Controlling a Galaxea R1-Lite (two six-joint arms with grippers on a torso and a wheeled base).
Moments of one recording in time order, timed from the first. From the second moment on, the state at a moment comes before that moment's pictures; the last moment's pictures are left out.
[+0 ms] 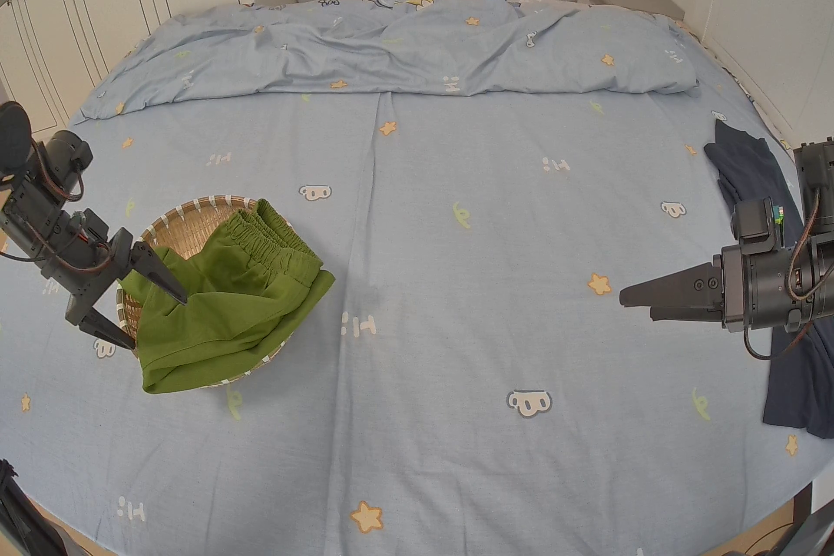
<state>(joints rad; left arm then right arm) 0.16 1.83 -1.62 1.13 -0.50 -0.28 0.33 1.40 -0.90 0.12 0.55 0.38</state>
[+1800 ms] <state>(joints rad) 0.00 0.03 -0.08 0.06 0.16 -0.05 0.28 0.11 -0.18 0.30 0.13 0.17</state>
